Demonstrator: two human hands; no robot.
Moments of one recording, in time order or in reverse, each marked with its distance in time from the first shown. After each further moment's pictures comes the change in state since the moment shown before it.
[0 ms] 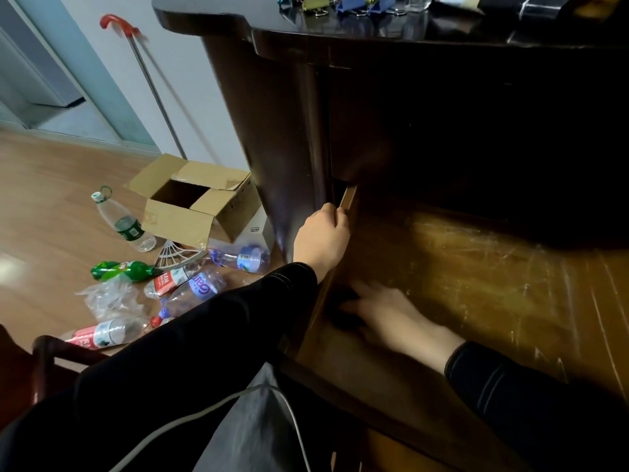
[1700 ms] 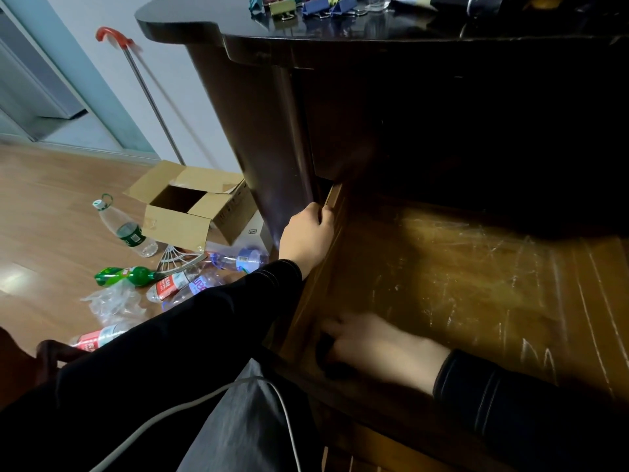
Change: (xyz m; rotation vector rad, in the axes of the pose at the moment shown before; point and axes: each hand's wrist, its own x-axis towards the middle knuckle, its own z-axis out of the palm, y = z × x) left_hand 0.004 -0.003 0.005 0.027 0.010 0.005; right_hand -0.013 -0.031 0.002 -0.260 -0.271 -0.318
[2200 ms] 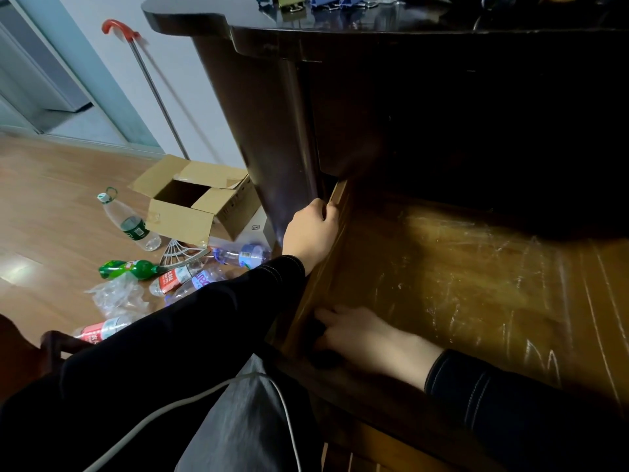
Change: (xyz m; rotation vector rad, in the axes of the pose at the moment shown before) left_hand -0.001 0.002 -0.003 0.005 0.010 -0.020; right_hand 0.006 -0.003 -0.009 0.123 0.094 0.019
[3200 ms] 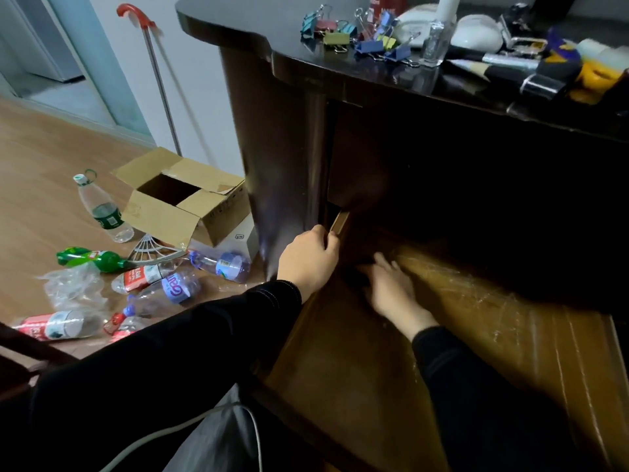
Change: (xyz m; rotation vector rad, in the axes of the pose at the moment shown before) left_hand -0.003 0.002 -0.002 0.016 -0.002 0.023; right_hand 0.028 0.129 -0.002 0.263 0.318 0.776
